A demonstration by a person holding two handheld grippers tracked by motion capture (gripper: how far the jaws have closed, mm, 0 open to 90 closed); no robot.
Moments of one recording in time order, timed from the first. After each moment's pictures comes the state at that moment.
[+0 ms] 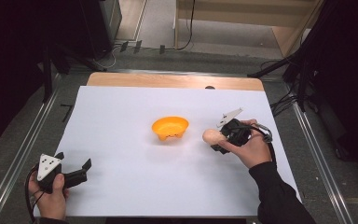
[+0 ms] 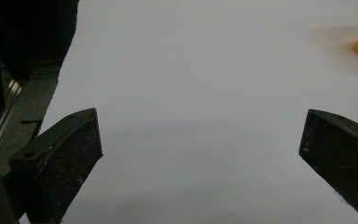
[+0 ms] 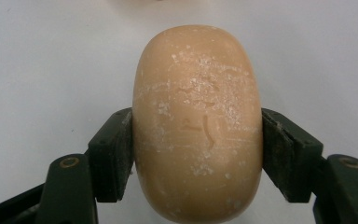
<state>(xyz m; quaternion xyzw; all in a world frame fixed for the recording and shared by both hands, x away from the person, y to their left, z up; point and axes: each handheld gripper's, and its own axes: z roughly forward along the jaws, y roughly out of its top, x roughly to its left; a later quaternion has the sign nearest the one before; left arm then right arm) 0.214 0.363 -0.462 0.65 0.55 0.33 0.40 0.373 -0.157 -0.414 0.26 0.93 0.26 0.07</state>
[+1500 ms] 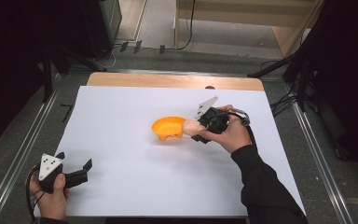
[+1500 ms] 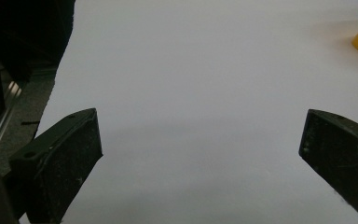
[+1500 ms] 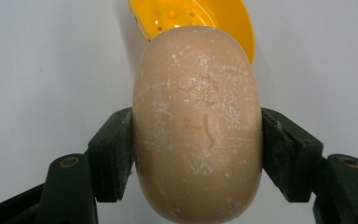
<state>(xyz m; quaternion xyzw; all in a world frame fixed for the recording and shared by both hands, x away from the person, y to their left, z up) 0.215 0.362 -0.462 0.66 0.55 0.33 0.40 0.403 -0.095 -0.395 0.14 0.95 0.29 0.07</state>
